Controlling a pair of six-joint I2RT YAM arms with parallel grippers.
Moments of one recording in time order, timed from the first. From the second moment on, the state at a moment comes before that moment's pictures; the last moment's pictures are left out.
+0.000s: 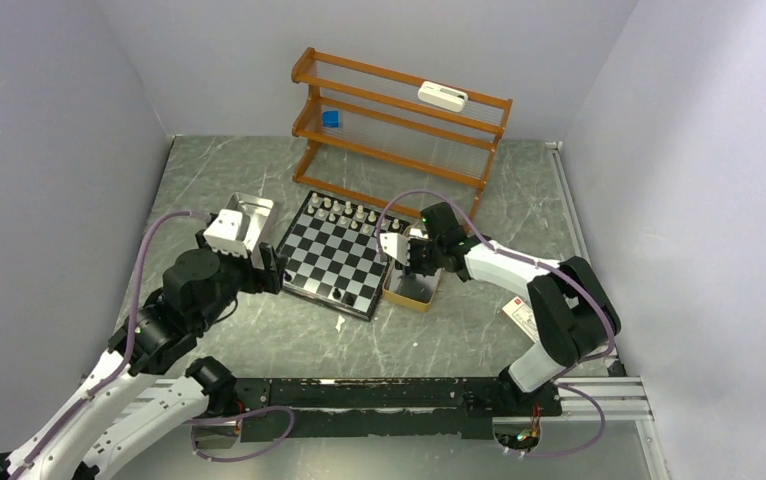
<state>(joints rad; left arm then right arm) -0.68 0.54 0.78 -0.55 -0.34 -0.25 0.52 1.58 0.84 -0.18 -0.40 -1.01</state>
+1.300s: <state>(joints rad) -0.67 1.08 0.94 -0.39 0.20 -0.68 0.78 1.21 0.58 0.43 -0.49 -0.53</state>
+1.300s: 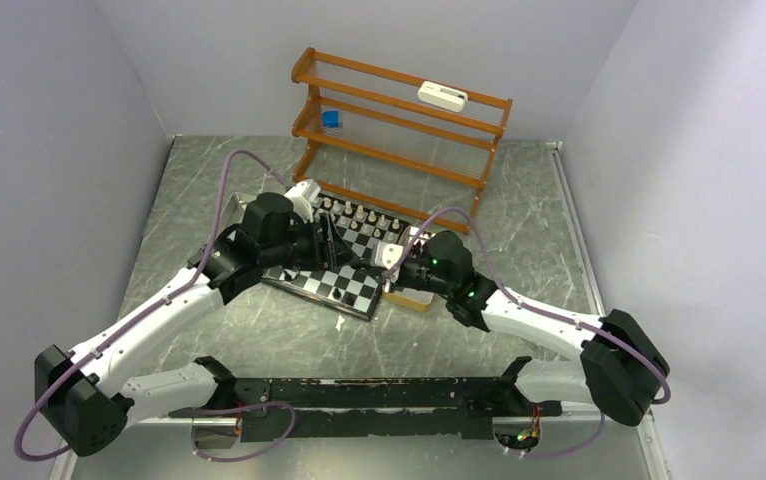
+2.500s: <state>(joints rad) -0.66 1.12 0.92 -0.34 0.23 -0.69 0.82 1.24 0.59 0.53 -0.46 -0.47</state>
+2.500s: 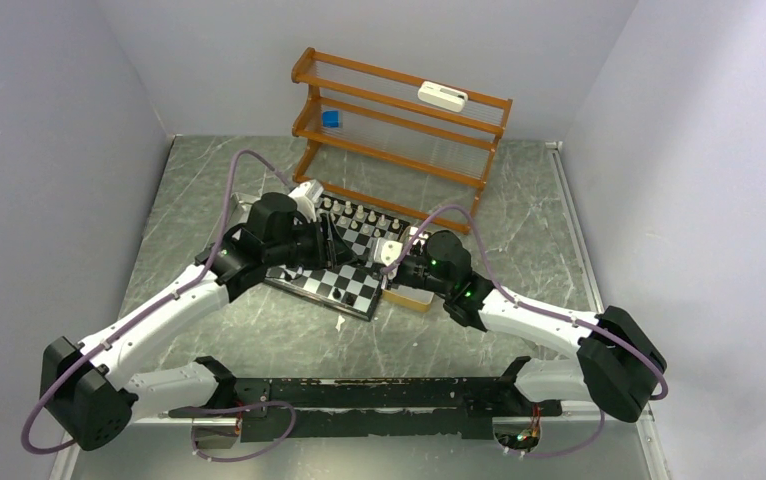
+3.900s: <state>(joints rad) -0.66 1.15 0.88 -0.30 0.25 -0.71 0.83 1.27 0.59 0.53 -0.44 -0.45</state>
